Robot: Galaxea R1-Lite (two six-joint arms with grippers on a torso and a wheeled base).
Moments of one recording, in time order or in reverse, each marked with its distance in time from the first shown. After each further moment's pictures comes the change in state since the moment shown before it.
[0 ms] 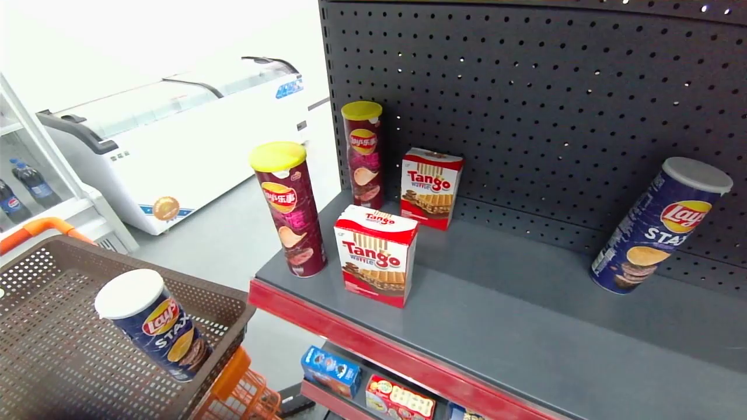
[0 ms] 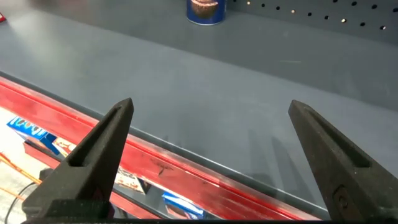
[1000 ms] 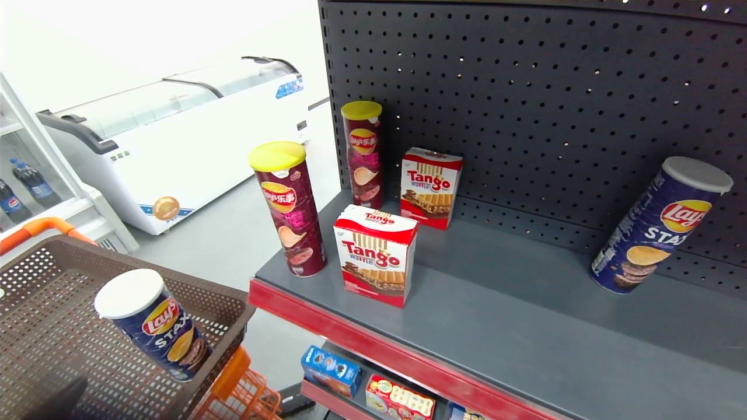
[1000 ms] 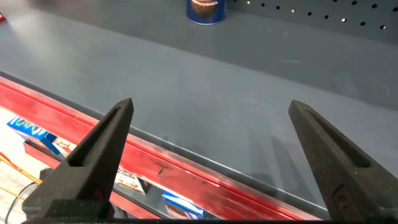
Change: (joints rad) left arm 0.160 0.747 -0.289 -0.115 0.018 0.109; right arm 0.000 0.000 0.000 0.000 0.000 0.000
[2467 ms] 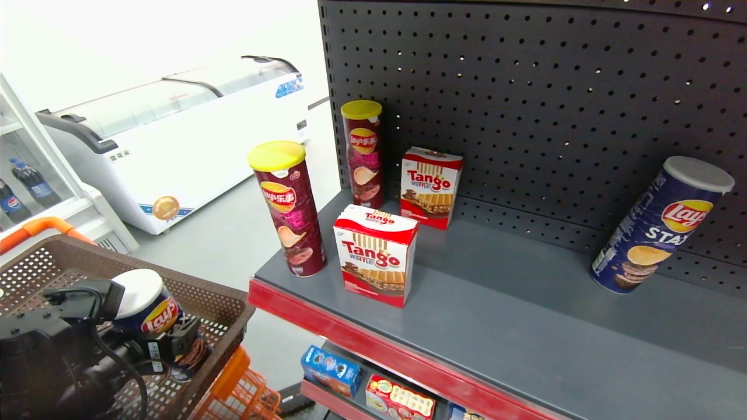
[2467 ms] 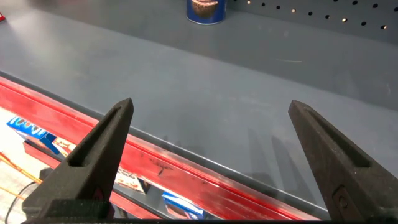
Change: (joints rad) left arm -0.084 0.999 0.255 -1.257 0.037 -0.113; right arm 0.000 0.000 0.000 0.000 0.000 0.000
